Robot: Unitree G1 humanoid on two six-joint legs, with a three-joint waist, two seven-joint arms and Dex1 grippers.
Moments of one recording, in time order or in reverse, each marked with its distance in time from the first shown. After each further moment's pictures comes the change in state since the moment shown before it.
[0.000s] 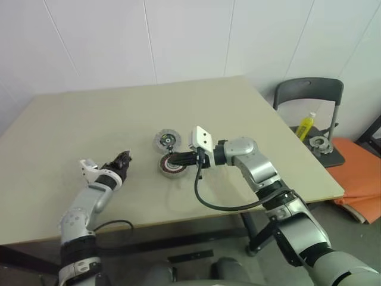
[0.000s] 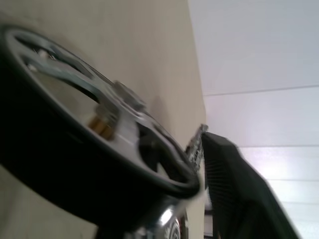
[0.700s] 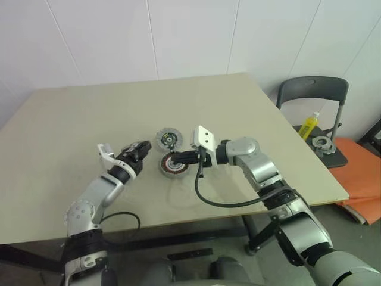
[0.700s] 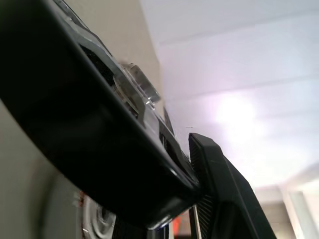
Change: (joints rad) left arm -0.044 -0.018 -0.080 -0.115 -0.063 0.199 -0.087; right arm 0.000 -0.022 -0.013 0.020 -0.016 0.000 -0.023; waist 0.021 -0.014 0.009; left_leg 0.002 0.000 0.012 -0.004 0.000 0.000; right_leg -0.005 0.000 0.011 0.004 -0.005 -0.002
